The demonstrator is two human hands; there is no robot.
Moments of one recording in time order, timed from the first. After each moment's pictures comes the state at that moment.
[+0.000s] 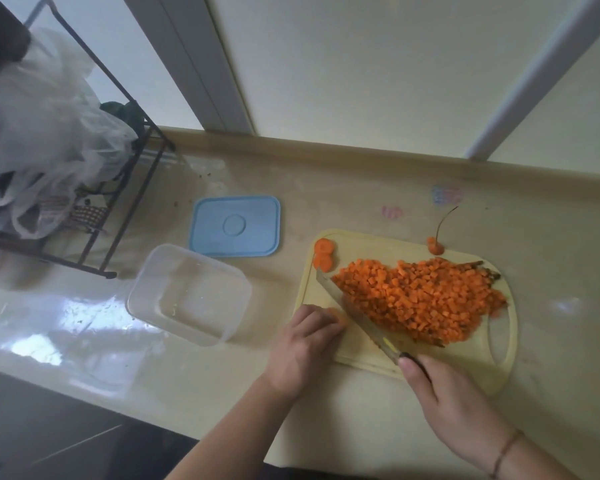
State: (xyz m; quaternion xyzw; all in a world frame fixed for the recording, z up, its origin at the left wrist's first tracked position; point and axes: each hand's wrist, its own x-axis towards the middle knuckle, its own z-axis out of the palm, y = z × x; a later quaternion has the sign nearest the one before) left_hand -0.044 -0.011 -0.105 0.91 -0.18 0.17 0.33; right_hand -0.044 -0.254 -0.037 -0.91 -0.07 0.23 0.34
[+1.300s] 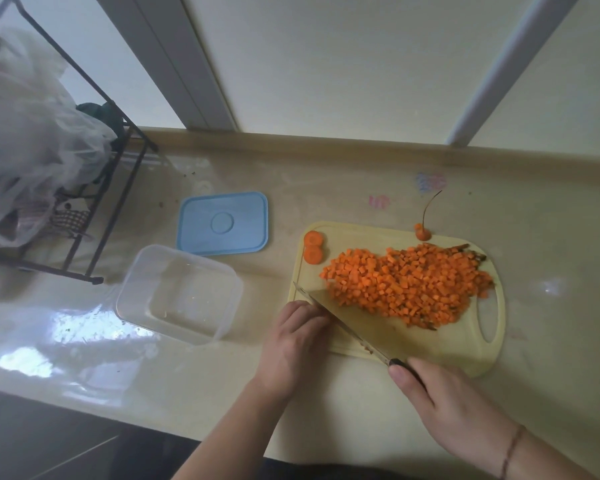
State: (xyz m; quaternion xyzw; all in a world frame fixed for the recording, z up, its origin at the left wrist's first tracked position) left_hand -0.054 -0.004 -0.108 0.91 -0.16 0.14 0.36; right_hand -0.062 -0.256 -0.023 -0.91 -0.11 0.25 0.32
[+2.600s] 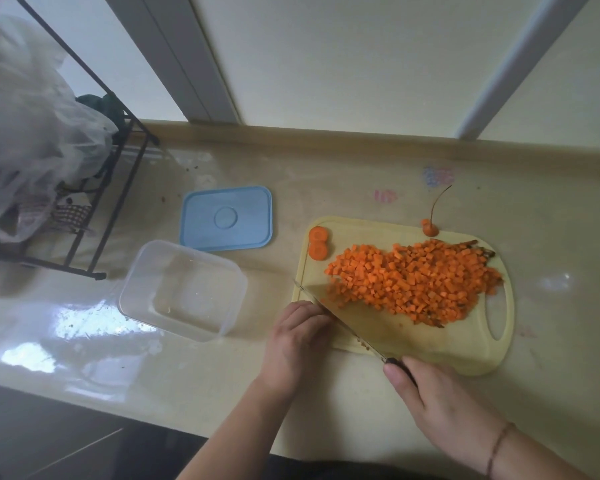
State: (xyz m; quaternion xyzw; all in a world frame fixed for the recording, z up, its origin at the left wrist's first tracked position) left_hand -0.057 -0.003 -0.109 0.89 -0.12 0.15 0.41; right_hand -0.067 -0.242 -0.032 -0.91 -0.11 0.27 0.31
